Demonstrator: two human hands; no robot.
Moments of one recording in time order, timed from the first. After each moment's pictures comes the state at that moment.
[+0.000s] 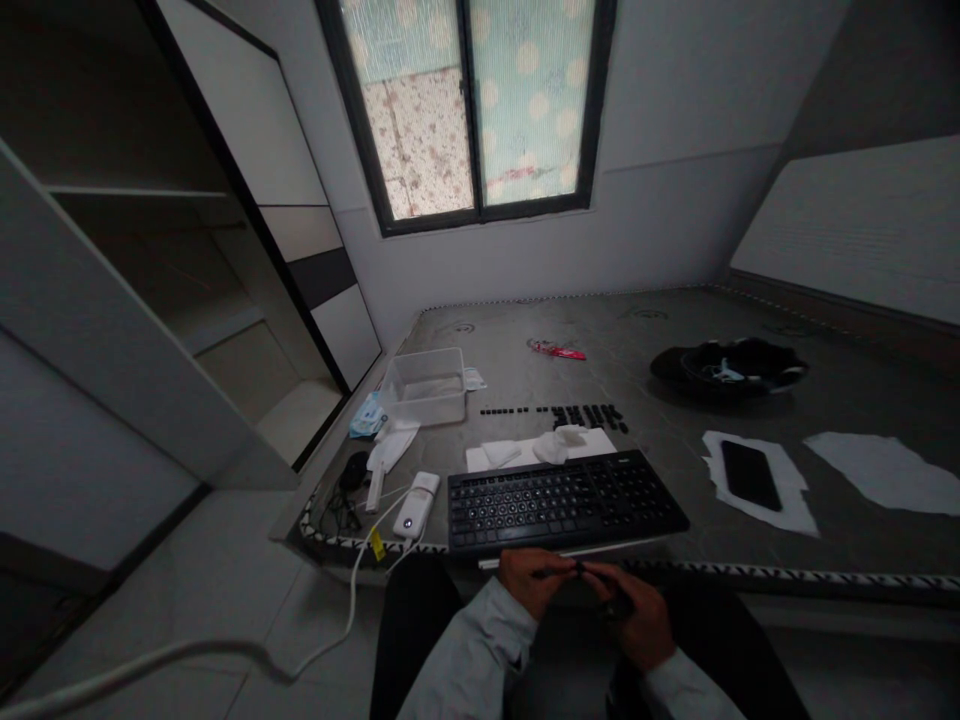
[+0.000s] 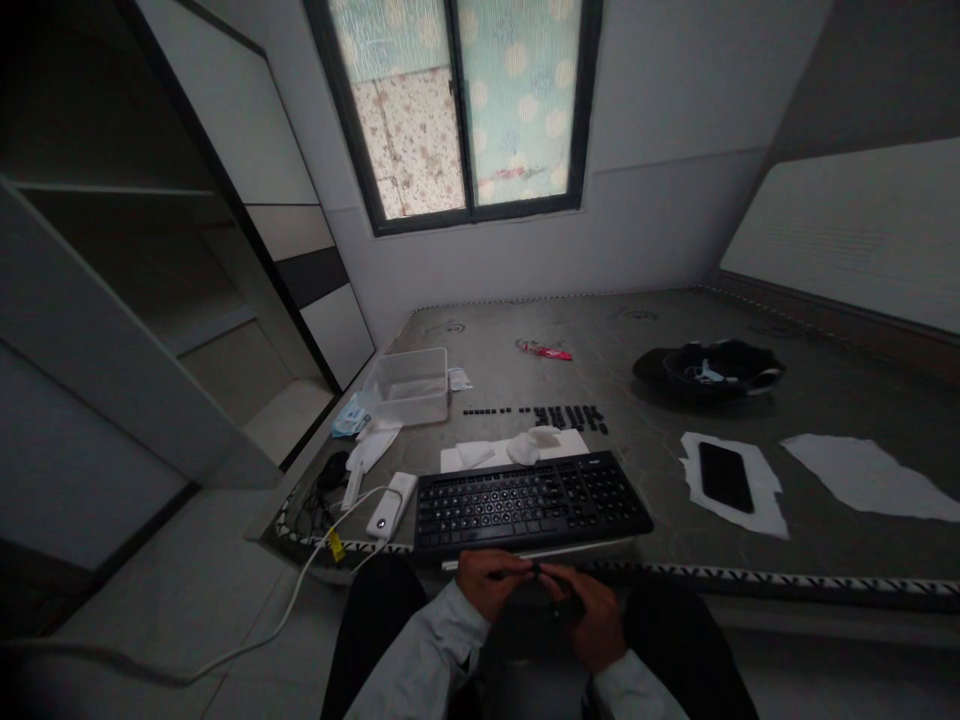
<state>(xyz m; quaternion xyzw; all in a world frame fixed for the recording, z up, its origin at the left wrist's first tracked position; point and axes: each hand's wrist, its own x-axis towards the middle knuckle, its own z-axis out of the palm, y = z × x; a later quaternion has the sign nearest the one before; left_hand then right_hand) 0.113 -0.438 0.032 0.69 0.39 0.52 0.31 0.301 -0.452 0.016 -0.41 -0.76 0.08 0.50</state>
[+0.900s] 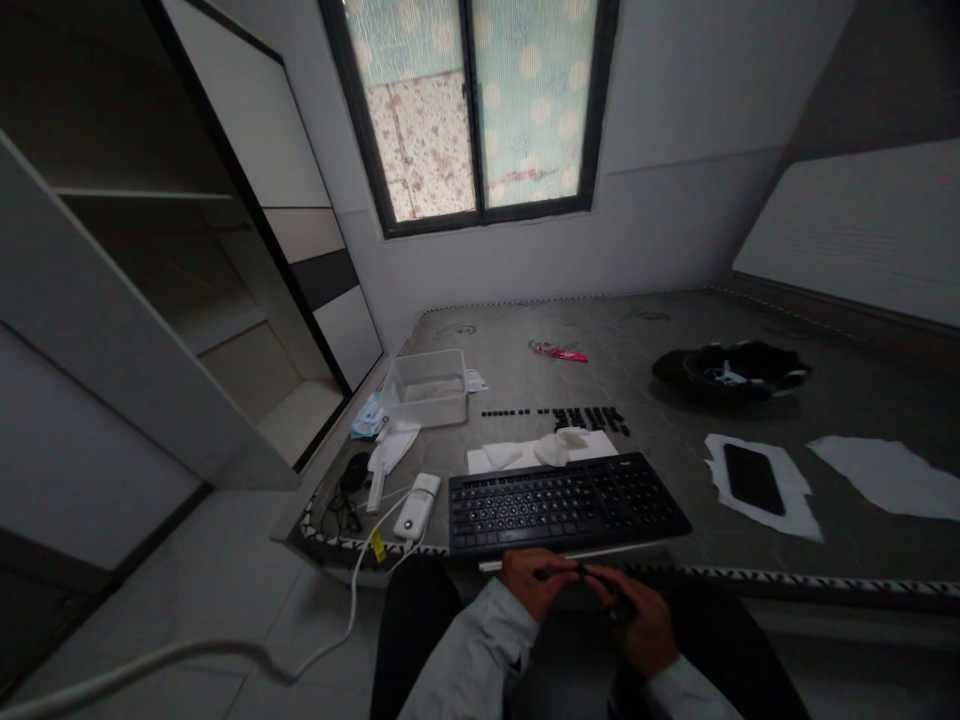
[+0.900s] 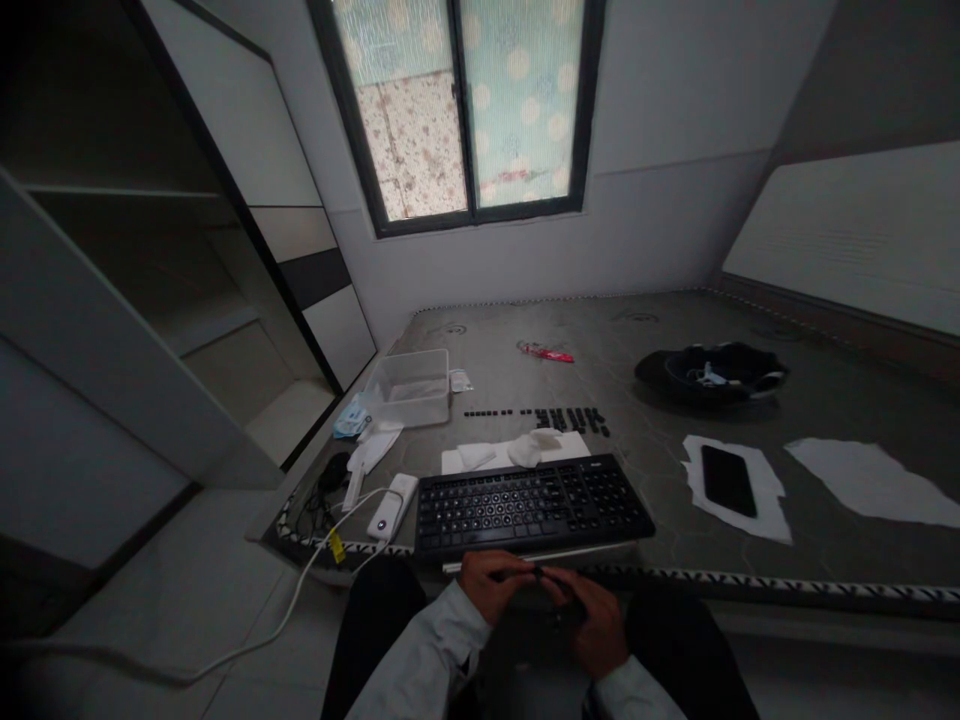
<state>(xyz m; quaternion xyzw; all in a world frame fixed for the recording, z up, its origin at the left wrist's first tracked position) 0.115 -0.438 0.035 0.68 0.41 0.51 0.33 0.301 -0.452 0.014 -0.41 -0.75 0.08 0.51</state>
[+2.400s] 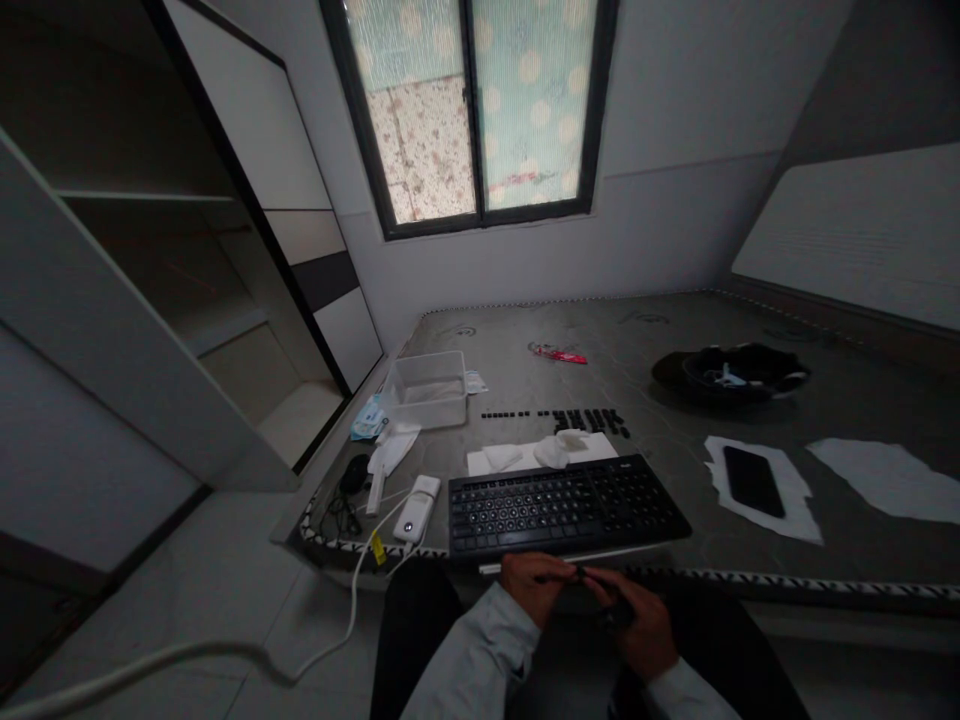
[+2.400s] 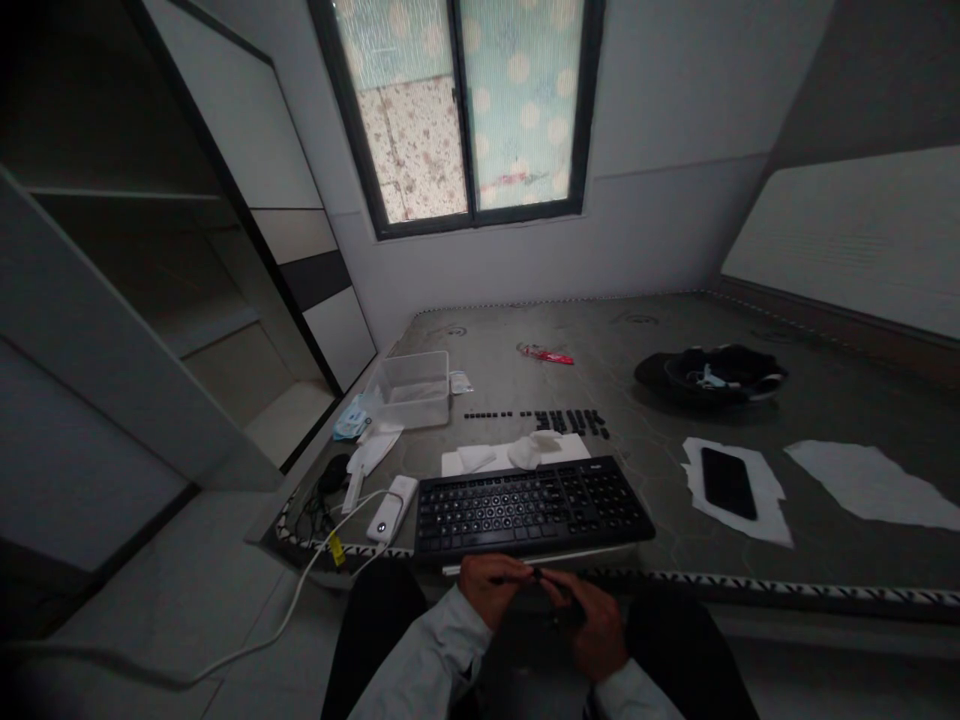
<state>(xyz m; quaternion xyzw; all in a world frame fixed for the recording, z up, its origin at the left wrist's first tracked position) 0.118 -0.440 0.032 0.66 0.39 0.55 0.33 0.300 -0.450 0.009 -0.41 -0.75 0.09 0.51</state>
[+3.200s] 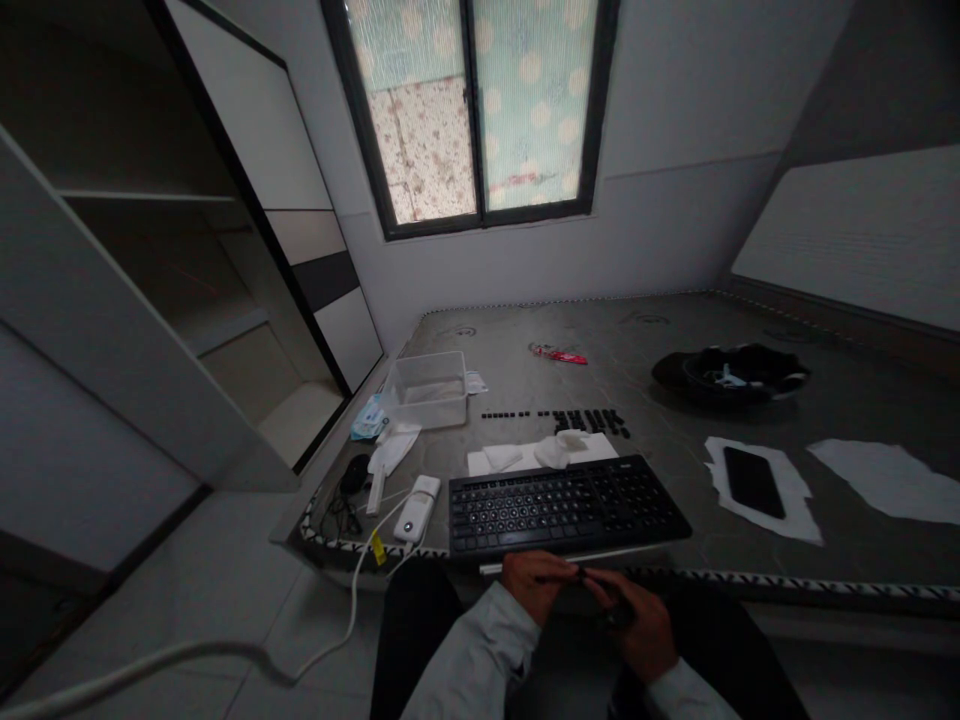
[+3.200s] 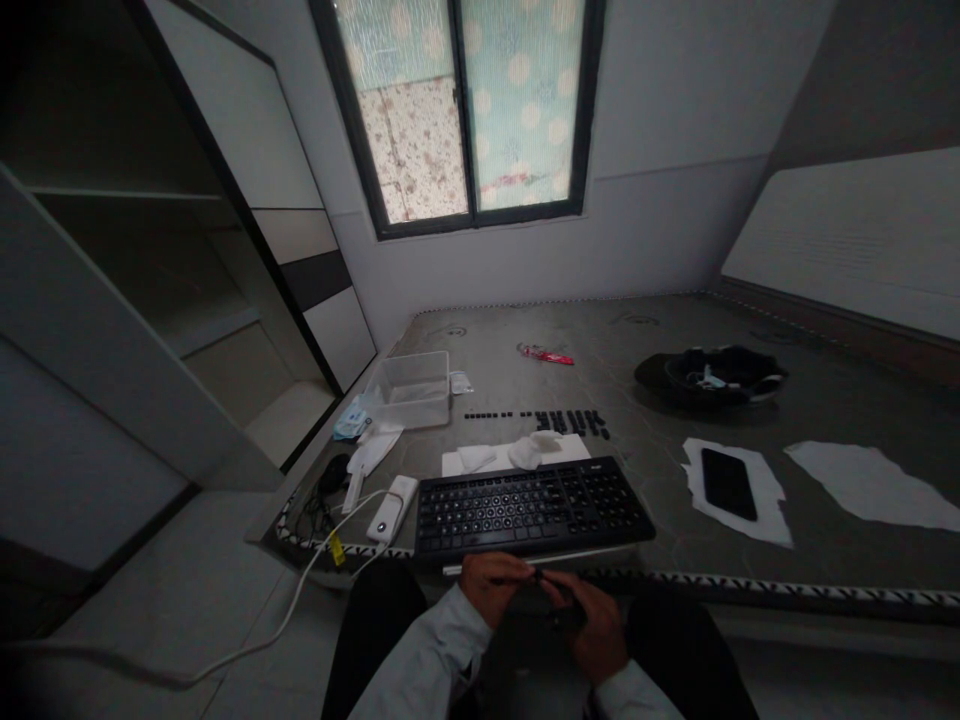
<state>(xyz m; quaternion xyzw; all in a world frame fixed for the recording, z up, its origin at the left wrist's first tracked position) 0.114 -0.438 0.027 0.67 0.40 0.52 0.37 0.300 -0.452 0.010 -0.41 -0.75 0.08 0.51</state>
